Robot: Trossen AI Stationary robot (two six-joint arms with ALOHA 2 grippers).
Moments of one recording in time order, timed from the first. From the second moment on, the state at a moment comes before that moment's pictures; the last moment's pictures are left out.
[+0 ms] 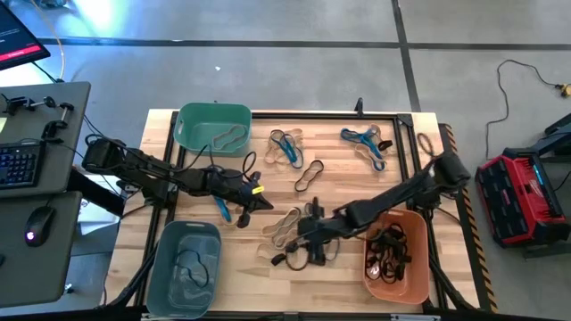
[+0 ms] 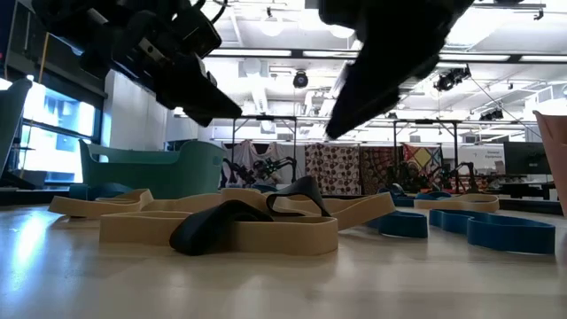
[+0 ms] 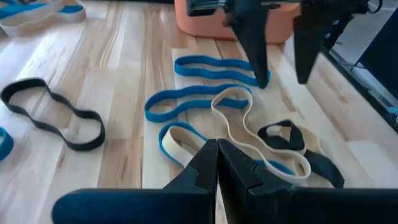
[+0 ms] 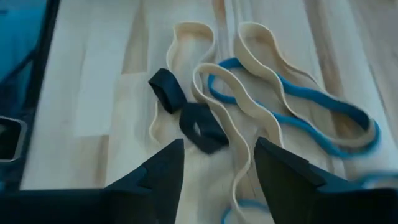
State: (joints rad) left arm -0.07 1.41 0.55 0.38 0.13 -0.04; right arm 0.39 1.77 1.15 -0.27 0.12 0.41
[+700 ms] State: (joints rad) left arm -0.07 1.41 0.55 0.36 0.13 -0.02; right arm 0.32 1.96 1.25 -0.26 -0.16 0.38
